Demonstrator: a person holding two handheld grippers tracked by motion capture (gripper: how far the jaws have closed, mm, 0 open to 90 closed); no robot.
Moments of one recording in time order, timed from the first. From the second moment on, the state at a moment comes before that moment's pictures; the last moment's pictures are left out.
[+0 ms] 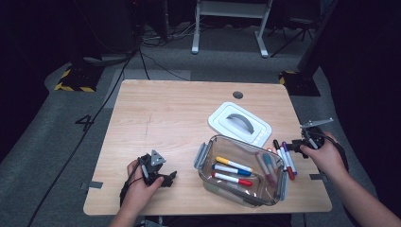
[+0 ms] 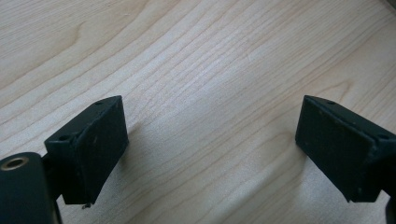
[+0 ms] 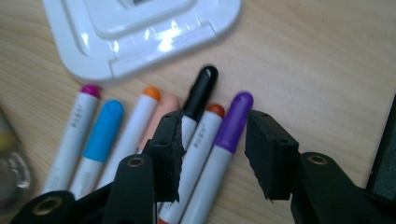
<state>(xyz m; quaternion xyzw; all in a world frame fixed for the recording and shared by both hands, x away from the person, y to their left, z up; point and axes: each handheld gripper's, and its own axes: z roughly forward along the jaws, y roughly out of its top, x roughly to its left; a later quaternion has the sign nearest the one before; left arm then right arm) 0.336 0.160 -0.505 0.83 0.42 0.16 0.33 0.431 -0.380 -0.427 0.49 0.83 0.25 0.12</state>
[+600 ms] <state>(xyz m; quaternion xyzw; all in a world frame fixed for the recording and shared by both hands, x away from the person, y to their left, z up) 0.336 0.160 -0.505 0.83 0.42 0.16 0.33 0.422 -0.407 -0.470 0.51 0.82 0.20 0.12</state>
